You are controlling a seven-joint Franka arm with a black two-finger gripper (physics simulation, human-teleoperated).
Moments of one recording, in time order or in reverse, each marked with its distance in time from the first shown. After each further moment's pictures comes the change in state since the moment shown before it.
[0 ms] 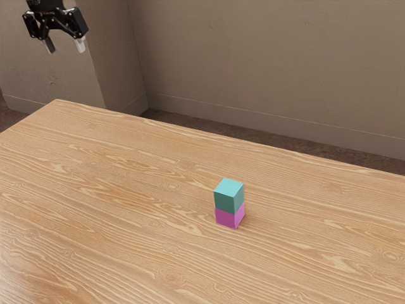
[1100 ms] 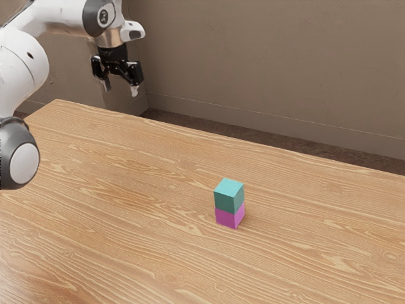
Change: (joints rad) arm -0.083 0.289 -0.100 0.005 0.110 0.225 -0.005
